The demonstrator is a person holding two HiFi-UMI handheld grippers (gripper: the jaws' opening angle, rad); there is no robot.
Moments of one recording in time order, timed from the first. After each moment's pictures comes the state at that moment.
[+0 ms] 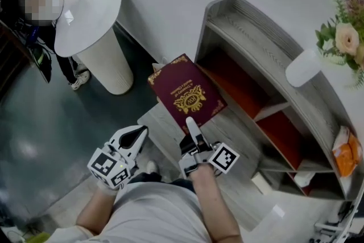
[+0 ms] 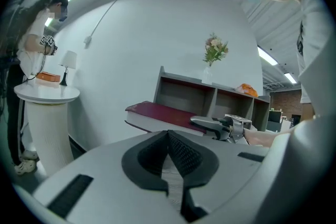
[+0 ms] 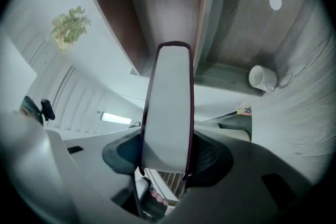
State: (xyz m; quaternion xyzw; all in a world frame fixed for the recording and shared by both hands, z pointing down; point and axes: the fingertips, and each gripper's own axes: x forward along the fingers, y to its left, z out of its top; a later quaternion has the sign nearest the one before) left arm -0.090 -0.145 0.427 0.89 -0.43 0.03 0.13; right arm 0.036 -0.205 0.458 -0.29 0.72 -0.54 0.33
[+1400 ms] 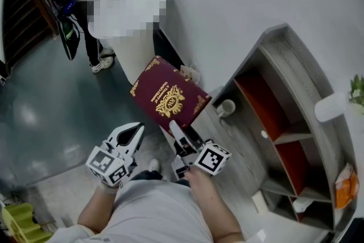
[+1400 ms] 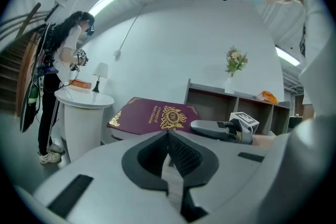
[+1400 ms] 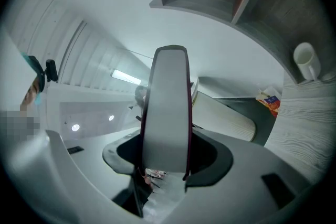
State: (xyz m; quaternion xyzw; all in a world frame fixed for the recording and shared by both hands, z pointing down) left arm -0.201 -0.121 0.419 0.83 -0.55 0.00 0.14; right arm -0.118 -0.184 0.450 -0.20 0.84 -0.49 0.15
